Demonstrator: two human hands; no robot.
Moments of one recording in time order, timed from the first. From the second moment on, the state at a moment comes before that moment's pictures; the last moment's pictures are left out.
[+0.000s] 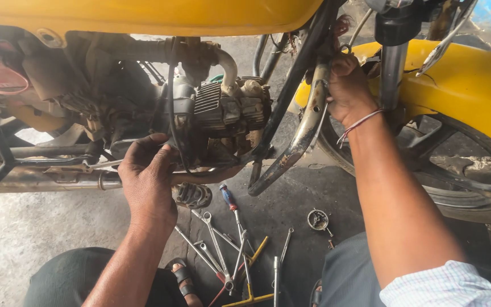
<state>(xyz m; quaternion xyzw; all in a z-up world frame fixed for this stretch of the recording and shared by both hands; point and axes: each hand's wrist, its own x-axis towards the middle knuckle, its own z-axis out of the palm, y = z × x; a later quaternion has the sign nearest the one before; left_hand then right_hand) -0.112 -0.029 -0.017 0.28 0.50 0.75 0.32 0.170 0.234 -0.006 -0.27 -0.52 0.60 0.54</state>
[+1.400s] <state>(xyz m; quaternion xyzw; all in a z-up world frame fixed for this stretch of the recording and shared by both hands) -0.033 0.035 -0.099 0.27 0.71 0.49 0.43 0.181 0.116 -0.149 -0.22 -0.13 0.58 0.77</state>
